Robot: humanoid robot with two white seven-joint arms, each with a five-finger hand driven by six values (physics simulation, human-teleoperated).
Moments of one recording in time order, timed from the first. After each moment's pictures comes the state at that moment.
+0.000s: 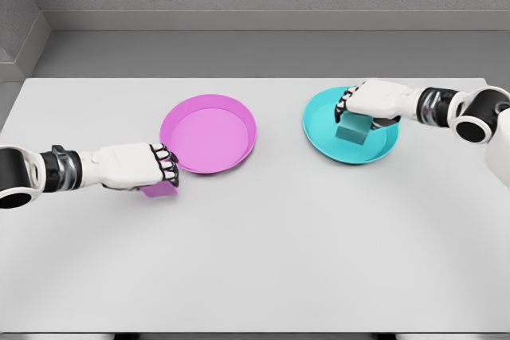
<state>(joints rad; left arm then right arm) -0.55 0.82 -0.76 -1.53 -0.78 -0.61 -0.41 -0.78 -0.56 0.67 -1.07 0.79 -0.61 0.44</state>
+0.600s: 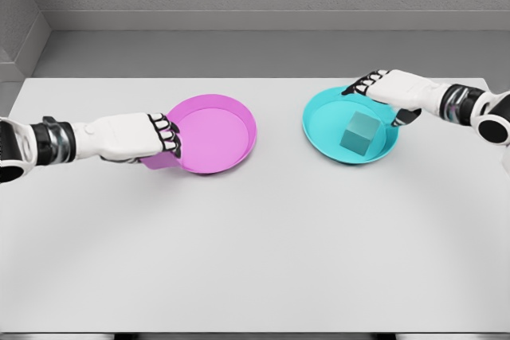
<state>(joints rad) -0.65 0.81 -0.76 -1.51 -0.72 -0.61 -0.41 -0.71 -0.56 0.48 -1.04 0.77 -0.61 0.43</state>
